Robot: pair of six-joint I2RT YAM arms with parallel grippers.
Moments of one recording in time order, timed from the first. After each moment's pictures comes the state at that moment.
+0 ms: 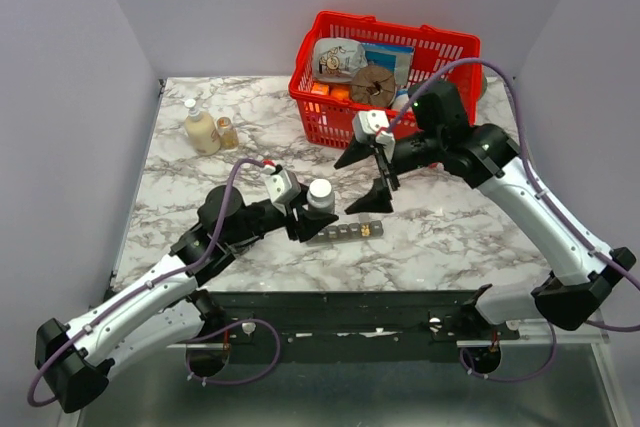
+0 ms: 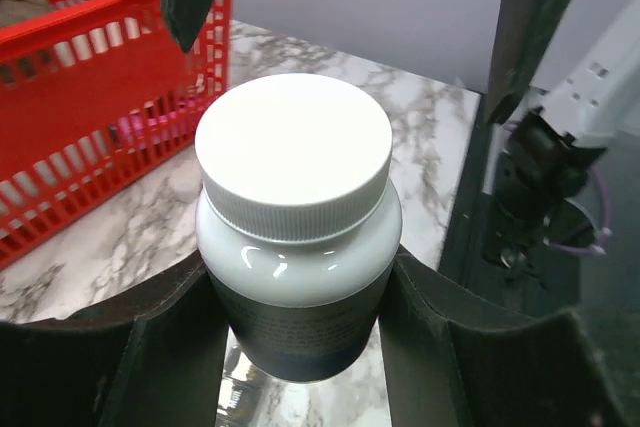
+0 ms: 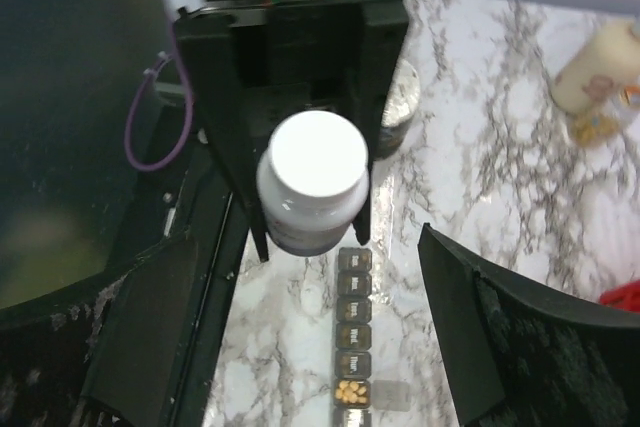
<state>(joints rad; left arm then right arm) -0.79 0.77 0.61 0.20 0.40 -0.11 0.69 1.37 1.59 -0.79 -0.94 -0.54</state>
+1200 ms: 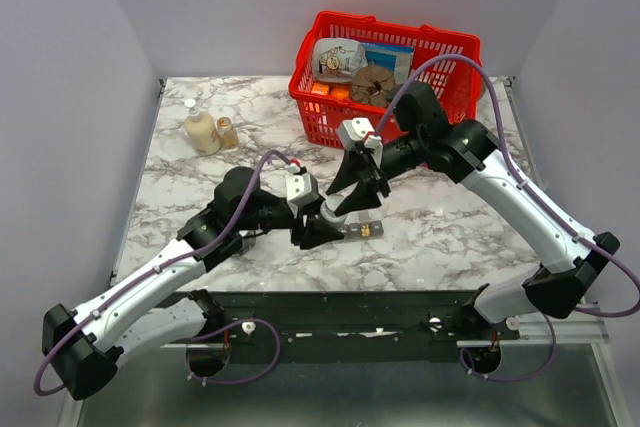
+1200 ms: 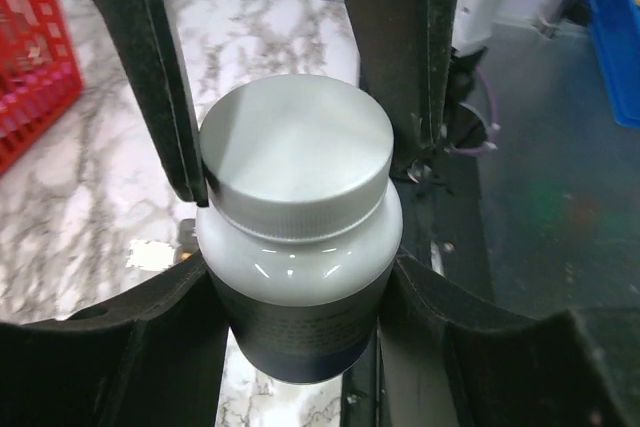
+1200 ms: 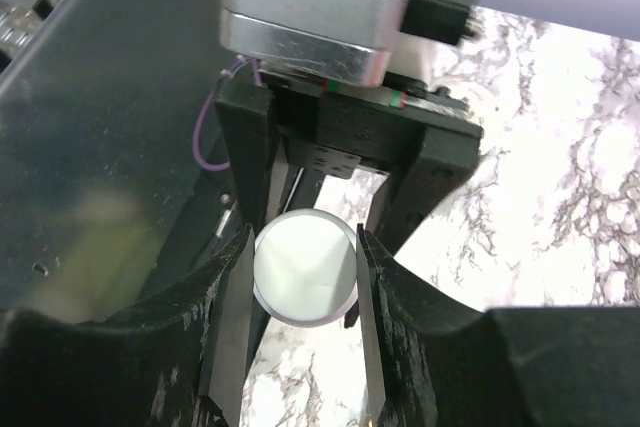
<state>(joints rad) -0.76 0.91 0.77 -0.01 0.75 -0.03 0.74 1.45 1.66 -0.94 -1.10 -0.67</state>
